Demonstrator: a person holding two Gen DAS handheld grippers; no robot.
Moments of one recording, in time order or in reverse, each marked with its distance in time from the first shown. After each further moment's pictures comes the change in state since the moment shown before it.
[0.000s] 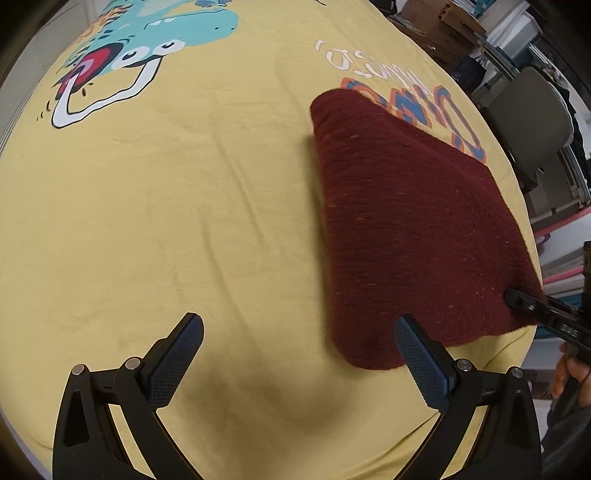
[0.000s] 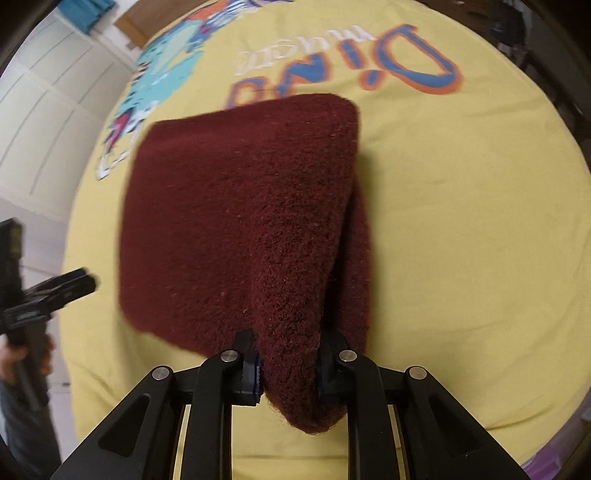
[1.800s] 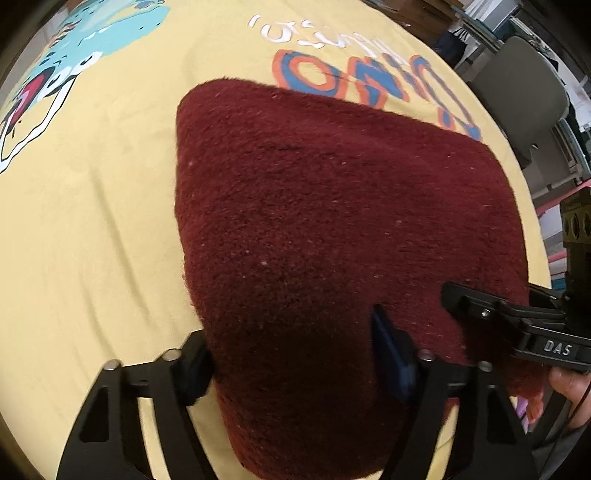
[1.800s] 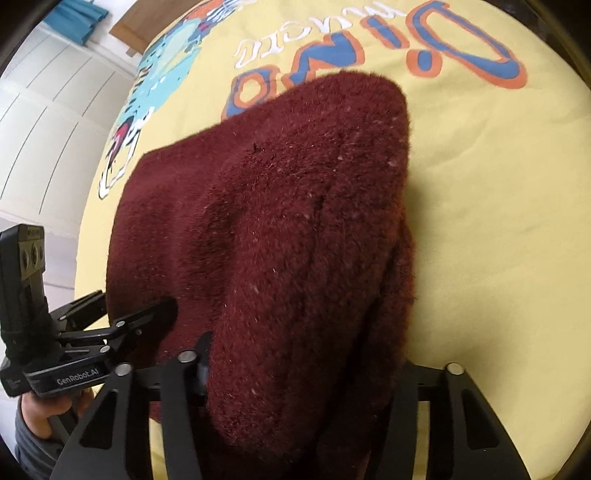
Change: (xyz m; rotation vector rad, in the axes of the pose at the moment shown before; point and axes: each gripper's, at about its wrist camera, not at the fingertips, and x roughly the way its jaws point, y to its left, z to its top) left arm 0.085 -0.059 0.048 0.088 0.028 -0.036; right arm 0.067 0.024 0.053 0.029 0.017 0.112
